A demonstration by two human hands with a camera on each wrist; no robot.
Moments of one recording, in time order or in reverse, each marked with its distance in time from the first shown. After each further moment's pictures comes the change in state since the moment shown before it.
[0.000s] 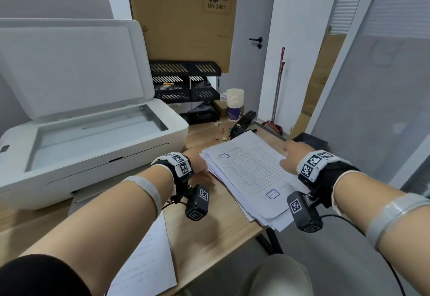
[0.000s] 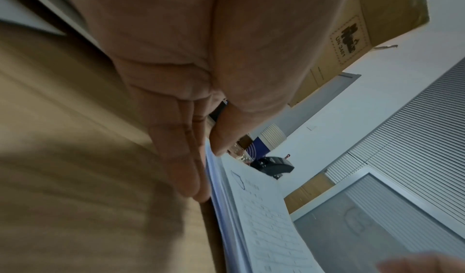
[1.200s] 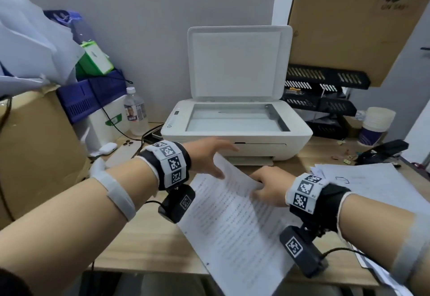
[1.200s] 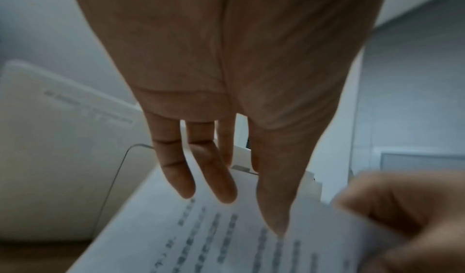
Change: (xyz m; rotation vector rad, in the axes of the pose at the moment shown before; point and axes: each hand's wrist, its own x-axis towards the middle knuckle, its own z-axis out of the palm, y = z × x) left_hand -0.187 -0.109 -0.147 0.579 0.281 0.134; right_hand -0.082 -0.235 0.063 -0.032 -0.335 -0.960
